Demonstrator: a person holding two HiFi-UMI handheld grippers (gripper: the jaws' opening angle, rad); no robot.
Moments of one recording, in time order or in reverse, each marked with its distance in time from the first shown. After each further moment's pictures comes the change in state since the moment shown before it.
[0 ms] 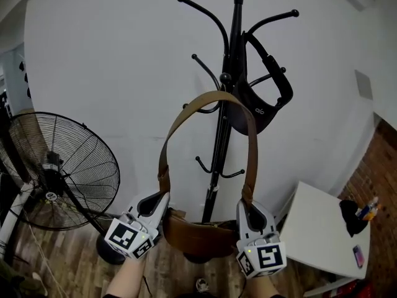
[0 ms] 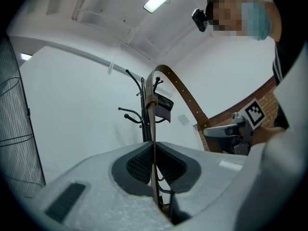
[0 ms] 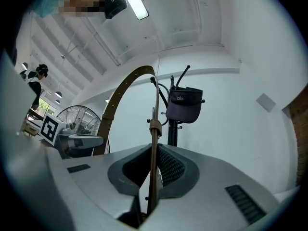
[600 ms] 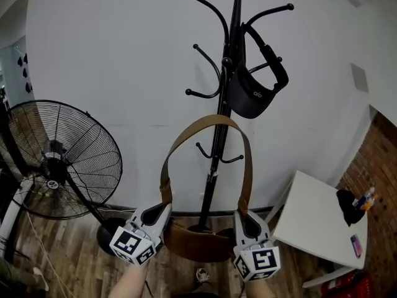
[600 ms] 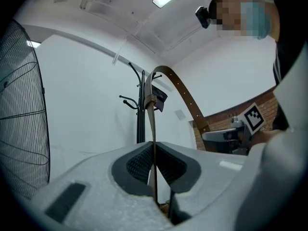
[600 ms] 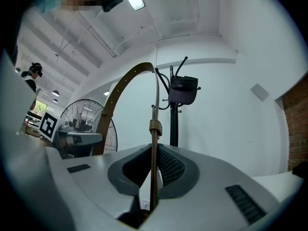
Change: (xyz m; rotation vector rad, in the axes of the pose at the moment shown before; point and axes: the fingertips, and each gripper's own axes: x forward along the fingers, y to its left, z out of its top) left arm -0.063 -0.045 -0.045 -0.101 0.091 -0.015; right arm -0.067 0.030 -0.054 0.050 0.138 -0.013
